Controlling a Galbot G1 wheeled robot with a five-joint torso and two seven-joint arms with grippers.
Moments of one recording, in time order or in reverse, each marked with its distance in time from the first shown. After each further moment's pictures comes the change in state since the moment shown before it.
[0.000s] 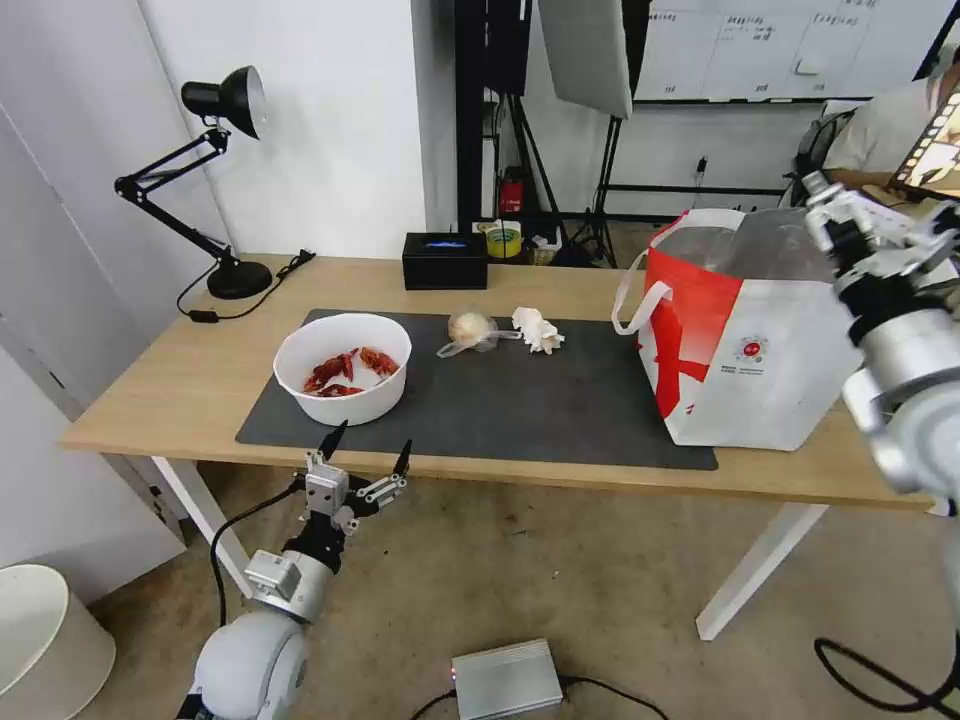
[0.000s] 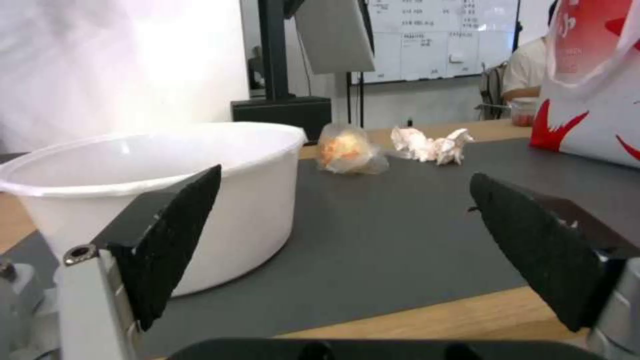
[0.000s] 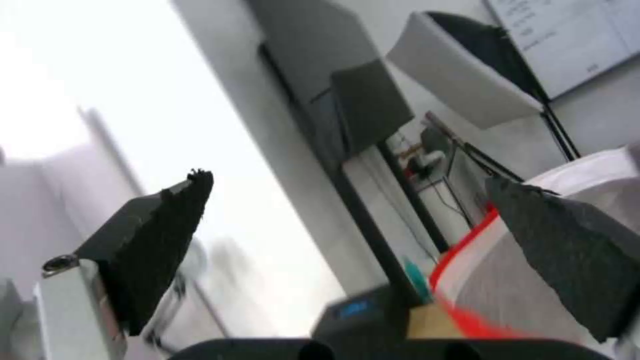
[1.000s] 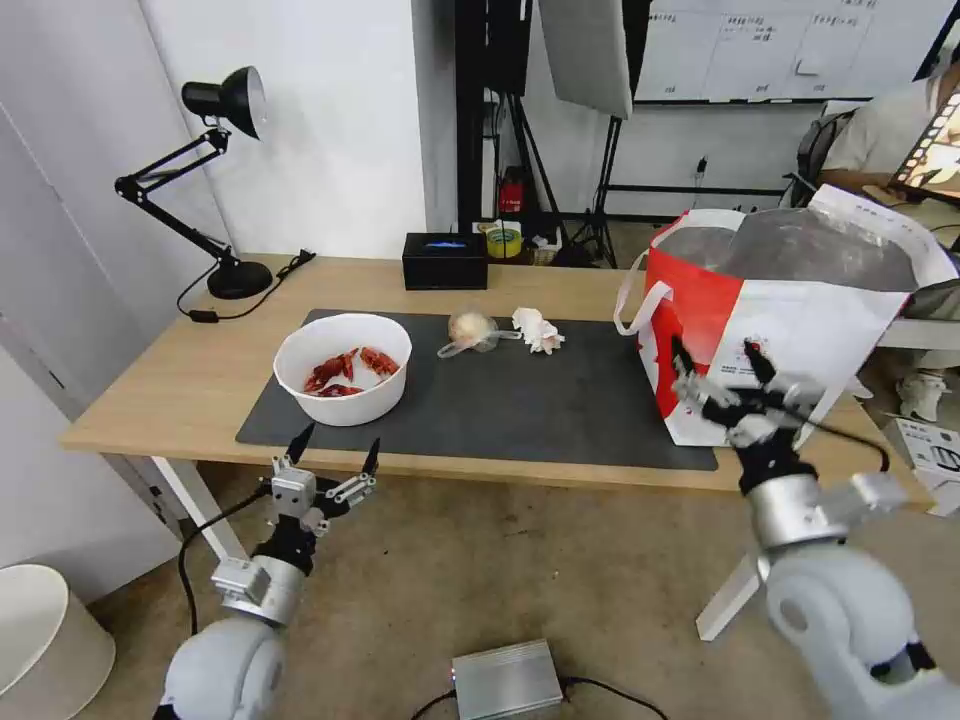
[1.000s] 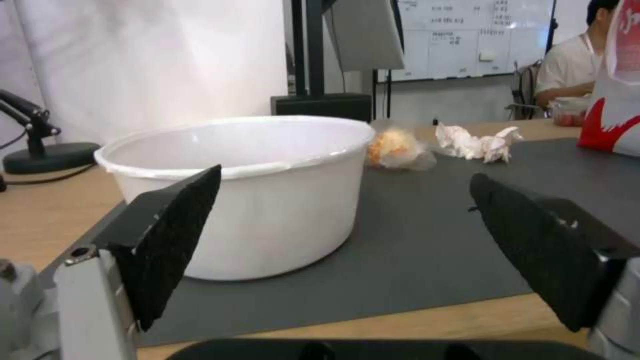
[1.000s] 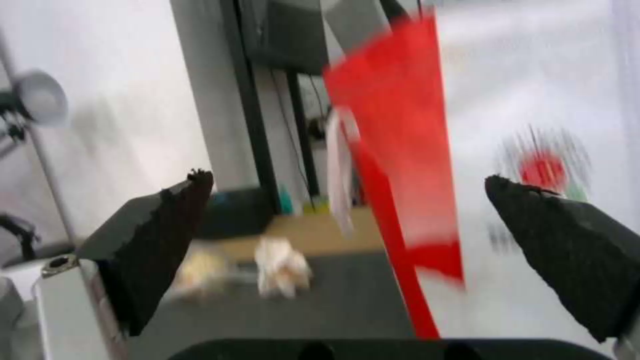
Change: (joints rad) left arm 0.009 0.043 -0.077 0.020 -0.077 -0.005 -0.001; right arm -0.432 0.189 -0.103 0.022 -0.708 0.232 -0.034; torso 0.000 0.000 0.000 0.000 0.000
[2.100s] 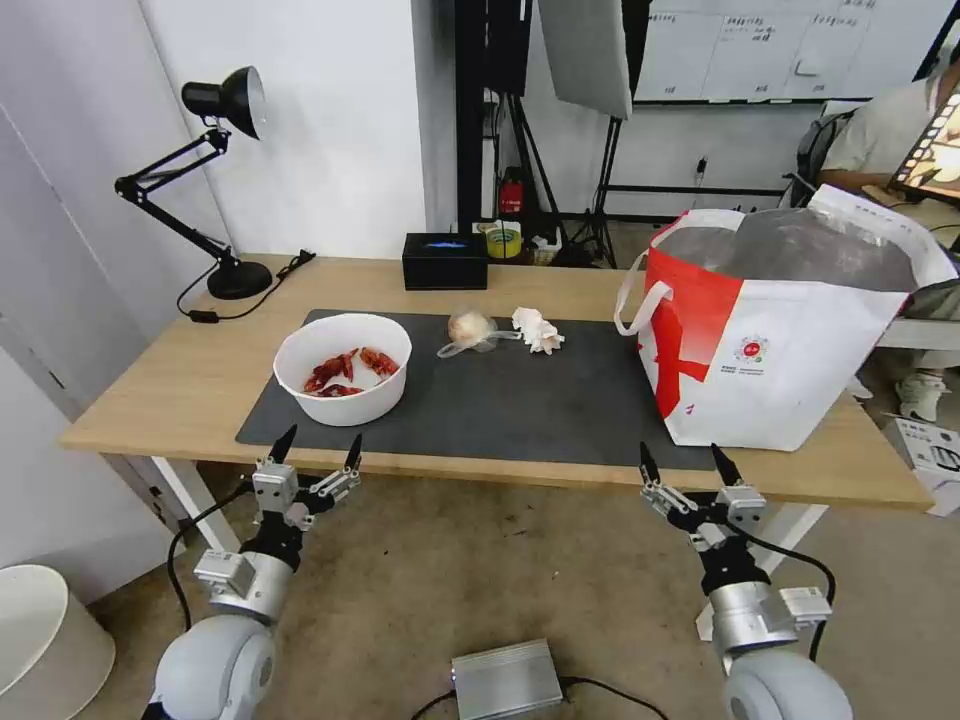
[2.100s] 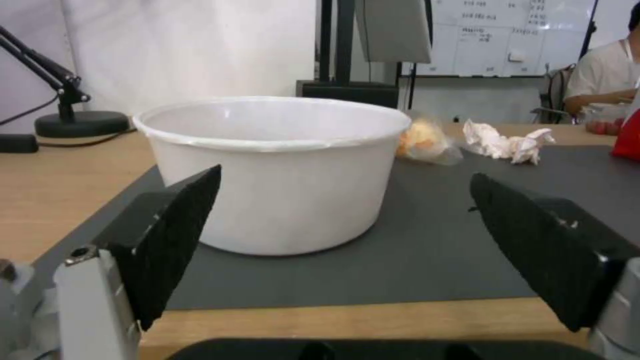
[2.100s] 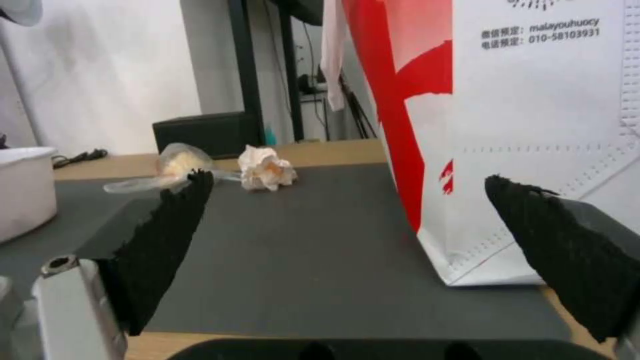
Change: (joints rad) left arm 0.010 -0.023 -0.010 -0.007 -0.039 0.036 -0.048; right arm -0.122 0.103 -0.049 -0.139 -0.204 0.161 -0.076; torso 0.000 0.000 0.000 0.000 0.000
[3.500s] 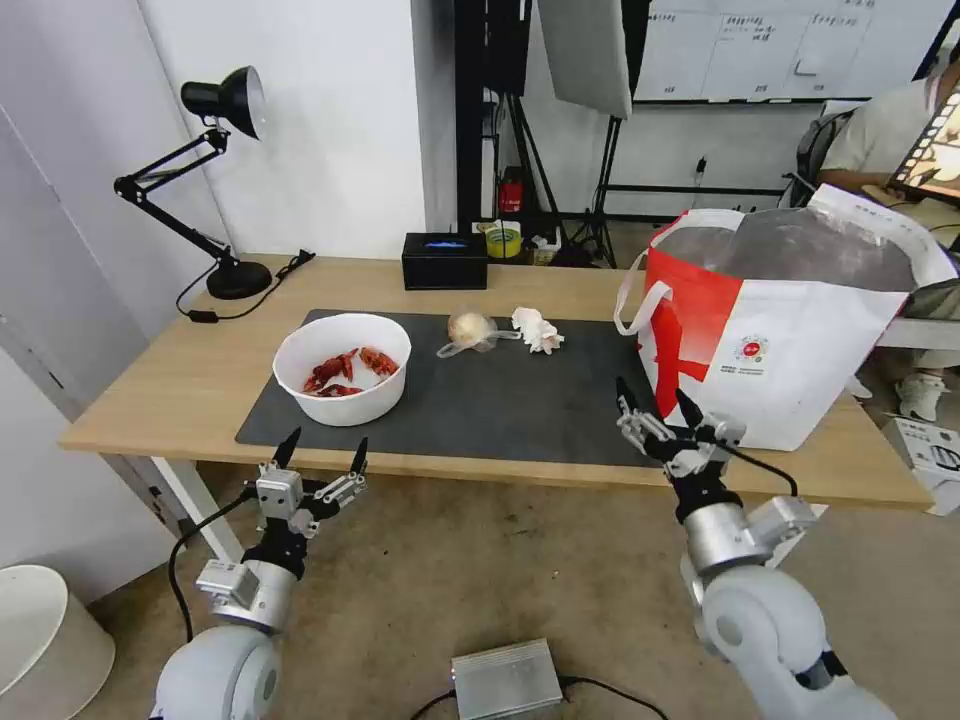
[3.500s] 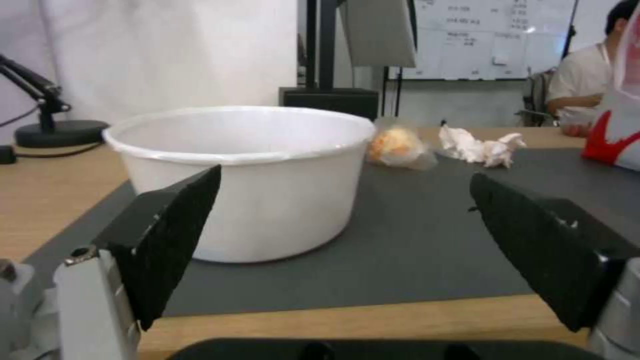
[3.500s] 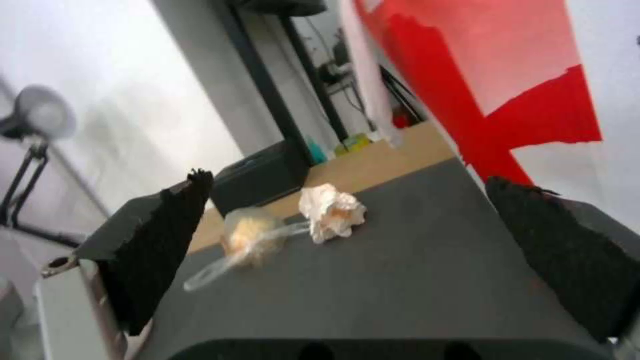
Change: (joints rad) left arm 0.029 -0.015 0.021 -0.042 0.031 -0.004 0.008; right arm 0.293 -0.084 -0.112 0.051 0.461 -0.249 0.196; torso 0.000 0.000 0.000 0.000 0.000
